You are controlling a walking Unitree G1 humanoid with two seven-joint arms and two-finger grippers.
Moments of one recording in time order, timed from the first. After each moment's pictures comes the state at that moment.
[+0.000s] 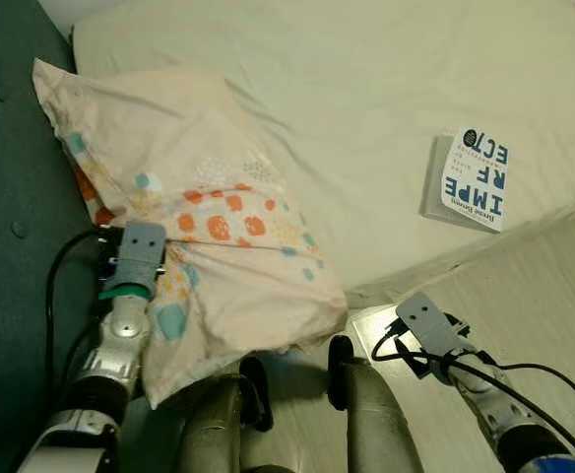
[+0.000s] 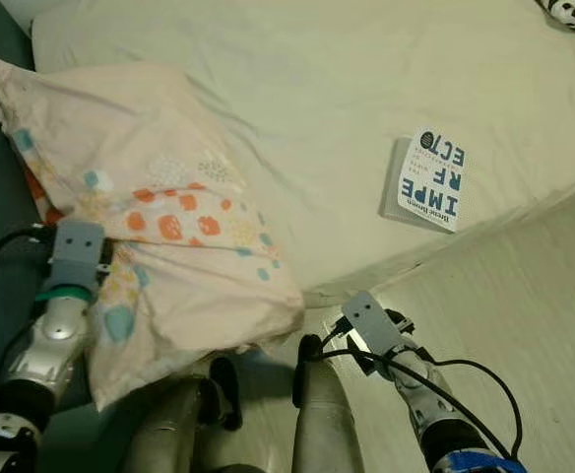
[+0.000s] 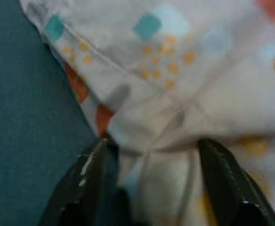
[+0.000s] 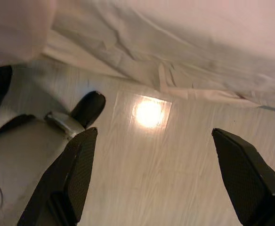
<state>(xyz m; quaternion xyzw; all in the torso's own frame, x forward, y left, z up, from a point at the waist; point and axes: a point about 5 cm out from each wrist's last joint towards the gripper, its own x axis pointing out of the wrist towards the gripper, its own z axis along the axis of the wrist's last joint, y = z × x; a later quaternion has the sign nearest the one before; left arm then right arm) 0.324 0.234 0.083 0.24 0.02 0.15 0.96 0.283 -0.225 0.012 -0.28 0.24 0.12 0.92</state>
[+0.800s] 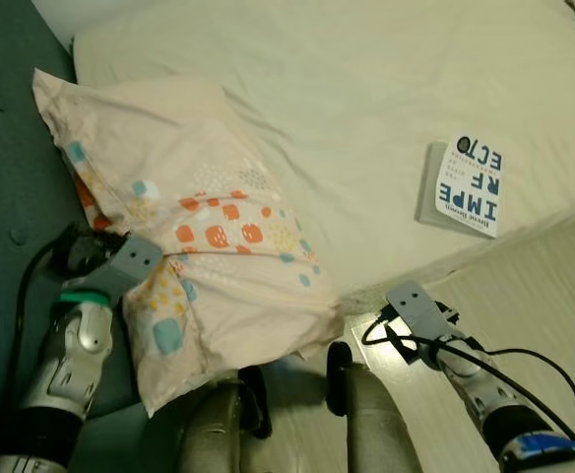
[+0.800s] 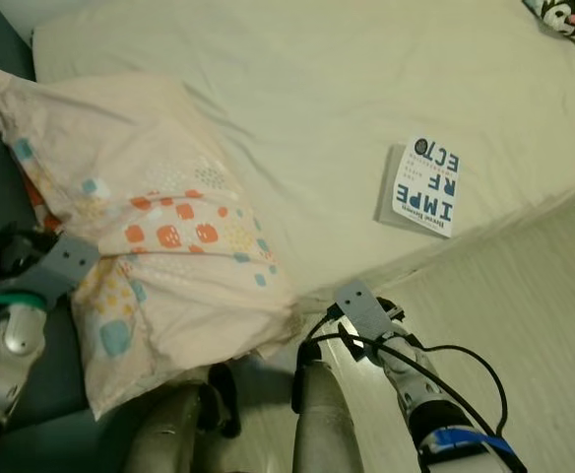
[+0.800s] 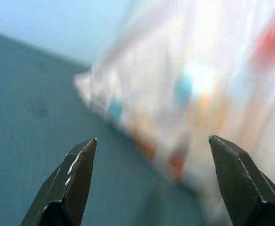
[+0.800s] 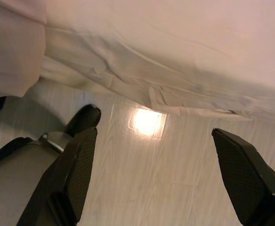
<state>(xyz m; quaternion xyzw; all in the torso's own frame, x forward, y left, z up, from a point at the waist) 0.316 0.224 0.144 0.43 -0.06 0.10 0.89 0.298 -0.218 0.016 -0.28 0.24 0.11 0.92</state>
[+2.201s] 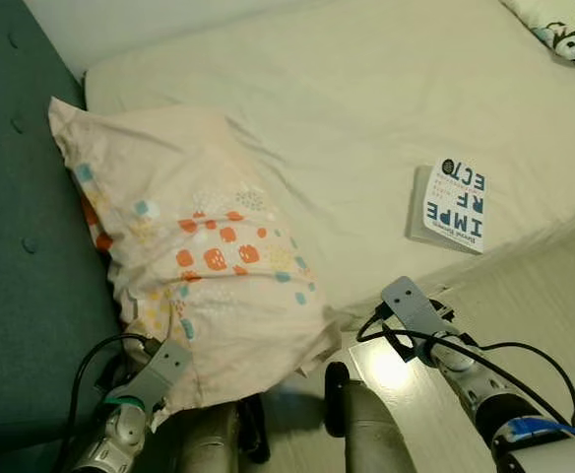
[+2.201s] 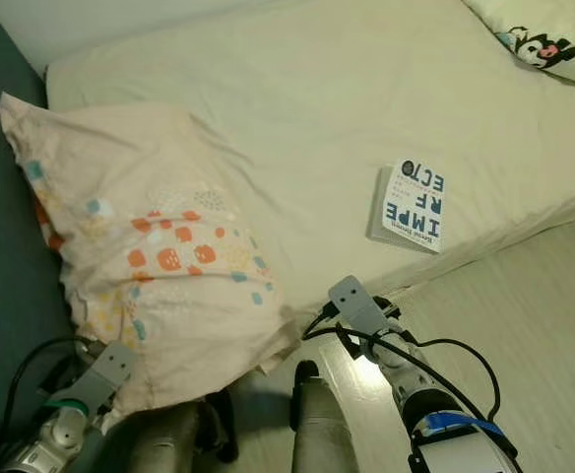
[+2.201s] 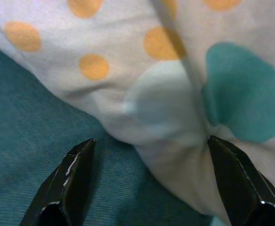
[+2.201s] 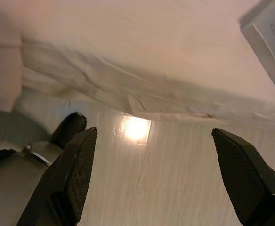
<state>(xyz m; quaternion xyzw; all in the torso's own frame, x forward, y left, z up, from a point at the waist) 0.226 0.243 -0.034 0.41 0.29 0.04 0.86 0.303 -0.213 0.014 -0.29 0.25 0.11 0.92</state>
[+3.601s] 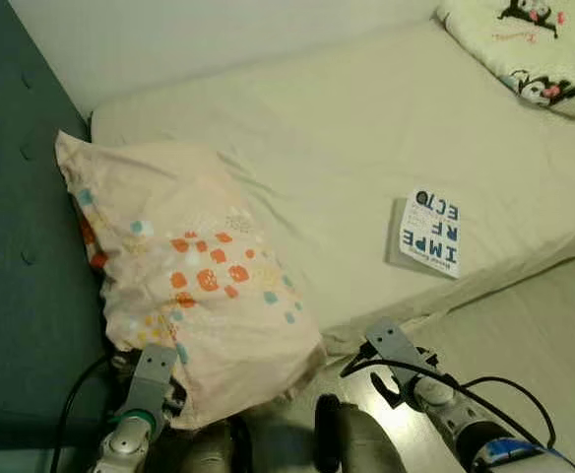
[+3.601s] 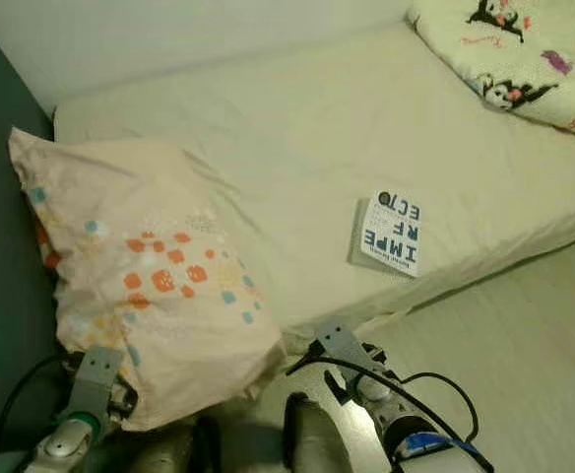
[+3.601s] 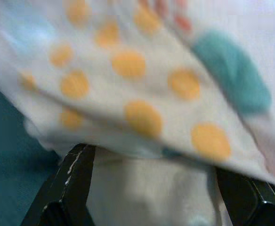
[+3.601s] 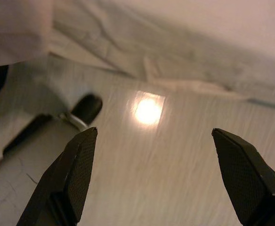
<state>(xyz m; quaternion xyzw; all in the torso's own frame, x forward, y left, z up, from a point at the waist) 0.235 0.217 -0.034 0.15 0.26 0.04 0.95 0.264 -0.192 -0.032 -0.26 0.35 0.13 0.89</state>
